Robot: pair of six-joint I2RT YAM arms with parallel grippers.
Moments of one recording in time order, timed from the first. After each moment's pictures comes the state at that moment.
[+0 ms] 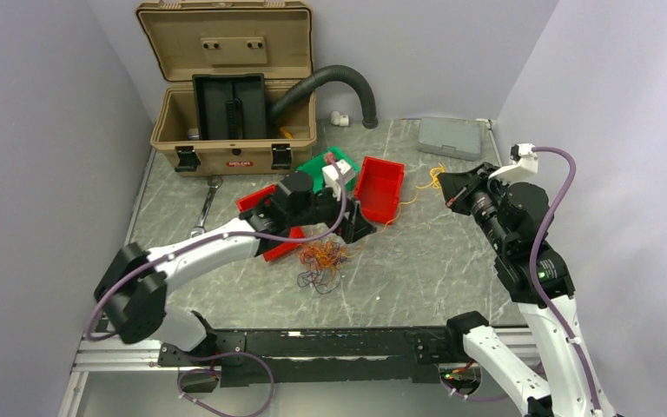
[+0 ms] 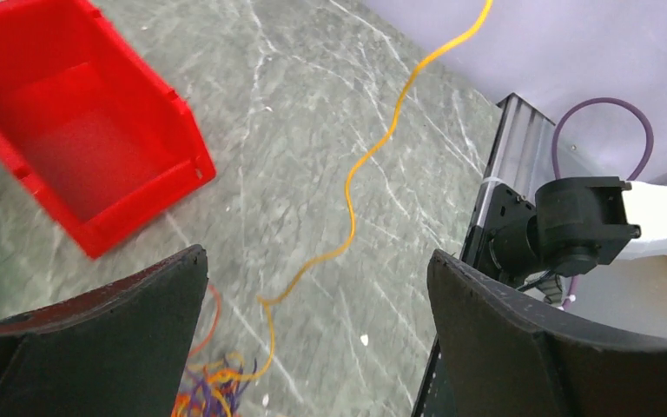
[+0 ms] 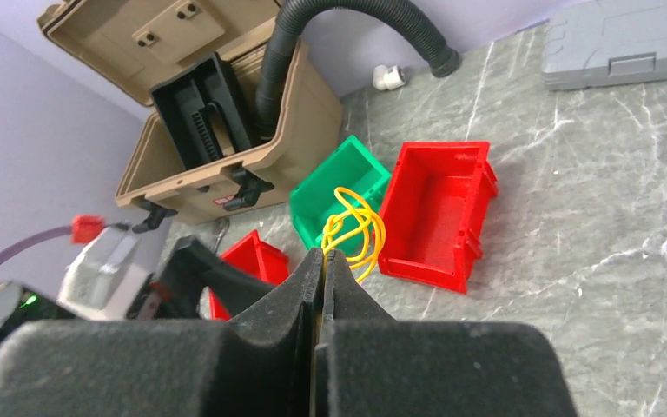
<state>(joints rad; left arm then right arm) -0.83 1.39 0.97 0.16 0.35 -0.30 0.29 0.71 1.09 -0.52 0.06 0.58</state>
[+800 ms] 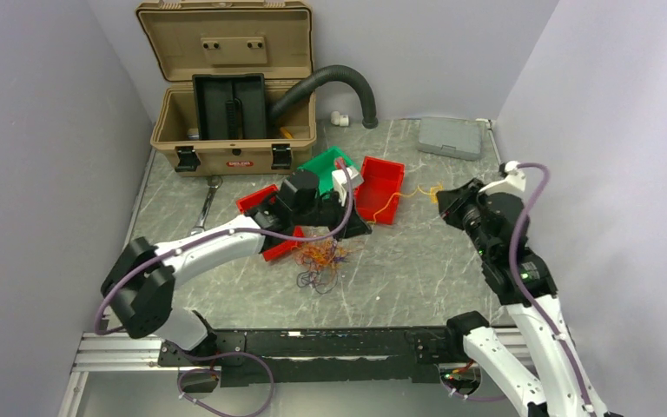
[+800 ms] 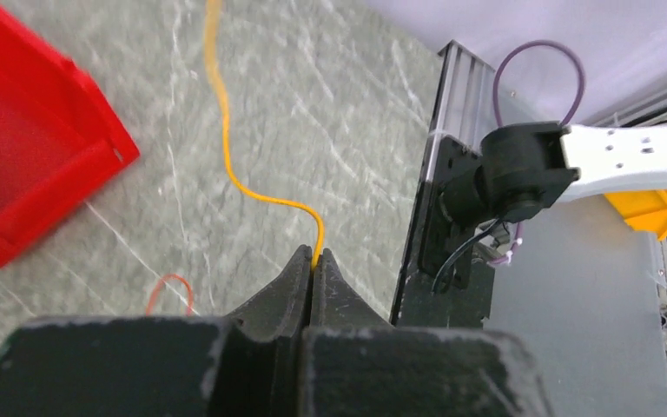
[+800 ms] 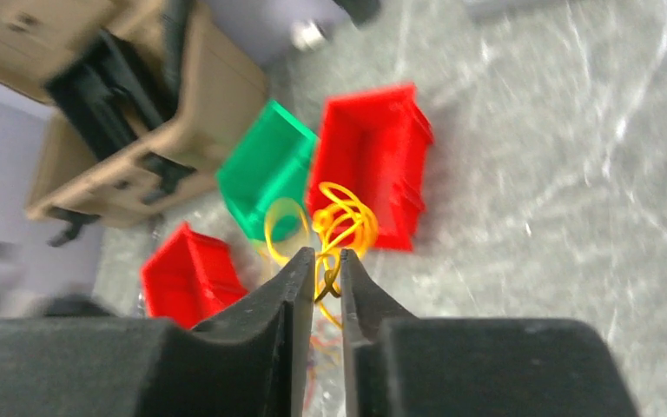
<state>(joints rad) -0.83 1.52 0.99 0.20 0.57 -0.32 0.29 0.68 0.98 -0.55 0.16 0.64</state>
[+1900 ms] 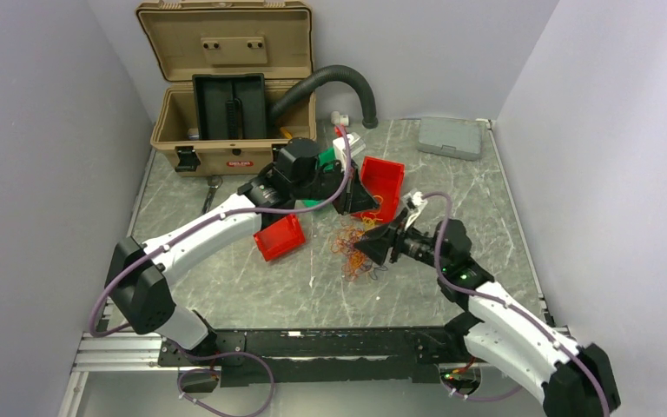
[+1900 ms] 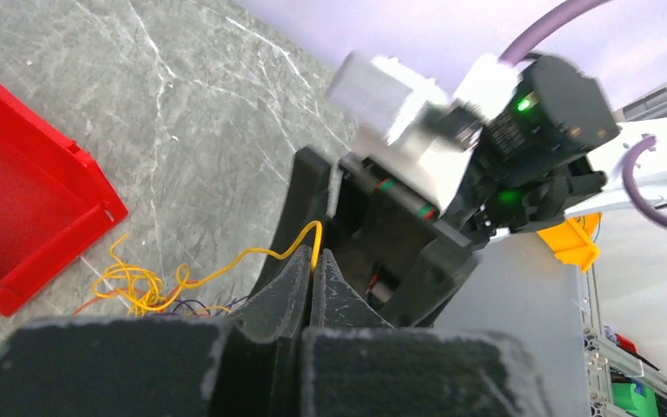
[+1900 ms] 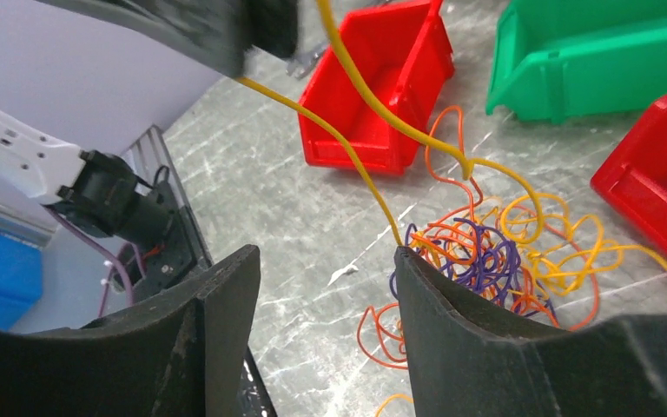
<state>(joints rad) -0.79 1.51 1.31 -0.05 0.61 -0.39 0.50 0.75 0.37 0.30 -0.55 0.44</state>
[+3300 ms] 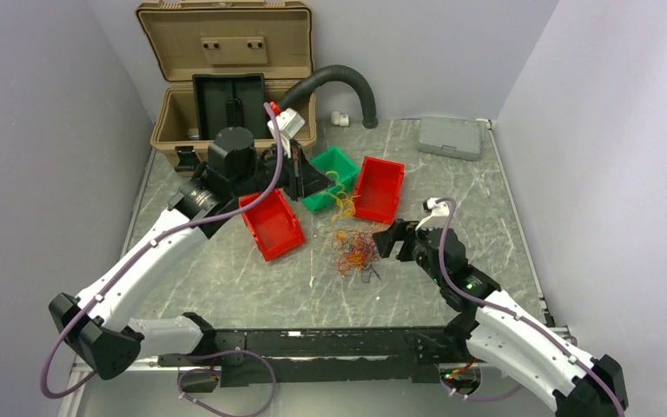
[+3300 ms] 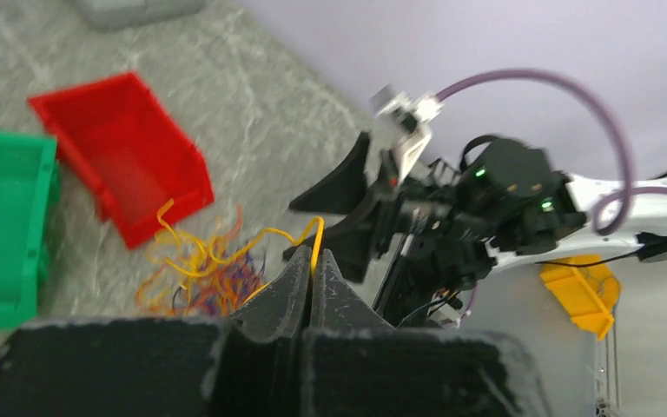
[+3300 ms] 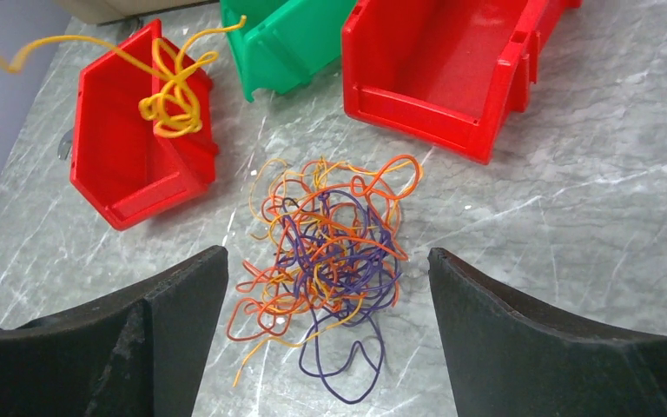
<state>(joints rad) -0.63 1.23 1.34 -0.25 0.55 -0.41 0.63 0.68 0.37 -0.02 0.15 0.53</state>
